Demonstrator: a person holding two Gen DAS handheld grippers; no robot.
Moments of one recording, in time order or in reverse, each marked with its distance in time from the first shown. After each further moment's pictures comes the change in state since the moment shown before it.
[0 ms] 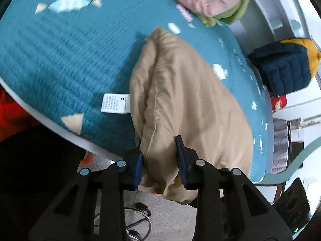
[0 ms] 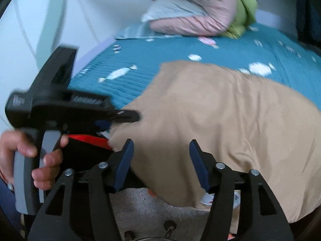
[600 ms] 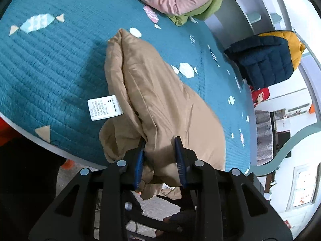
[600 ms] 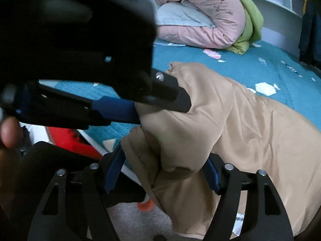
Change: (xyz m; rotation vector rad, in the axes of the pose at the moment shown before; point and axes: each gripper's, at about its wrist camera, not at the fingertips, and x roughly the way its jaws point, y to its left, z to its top) left arm -0.012 -0.053 0.010 0.059 0.028 -0.123; right arm 0.043 0.006 0.016 -0.036 -0.040 -0.100
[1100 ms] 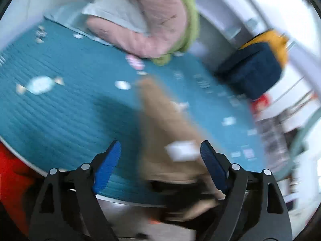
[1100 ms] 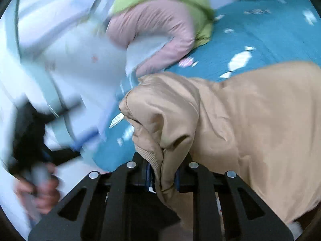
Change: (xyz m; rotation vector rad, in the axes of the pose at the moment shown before) left arm -0.049 -0.050 0.001 0.194 -0.266 0.148; right arm -0.086 -0.155 -0.007 0.689 -0.181 0.335
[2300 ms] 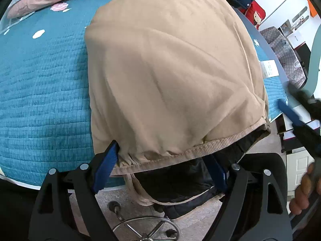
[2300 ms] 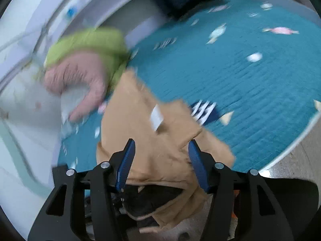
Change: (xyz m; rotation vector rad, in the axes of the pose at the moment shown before) left arm 0.175 -0.139 -0.145 0.354 0.405 -0.030; right arm -0.128 -0.093 0.048 0.055 -0.039 -0.466
